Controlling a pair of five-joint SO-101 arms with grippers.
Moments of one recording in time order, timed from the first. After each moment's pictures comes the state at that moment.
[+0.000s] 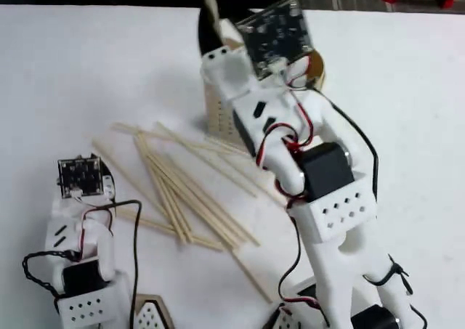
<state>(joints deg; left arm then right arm) -20.5 -103.9 97.2 39.3 -12.4 -28.7 -29.2 3.3 32.6 11.7</state>
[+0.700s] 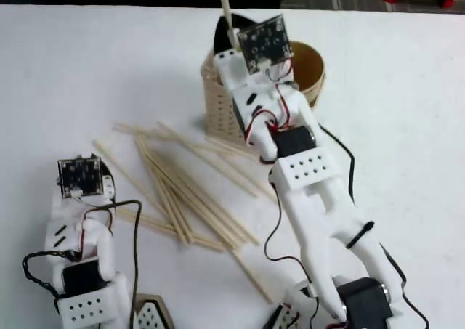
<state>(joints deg) -20.5 -103.9 97.2 39.3 -12.4 -23.5 -17.7 27.4 1.5 11.7</state>
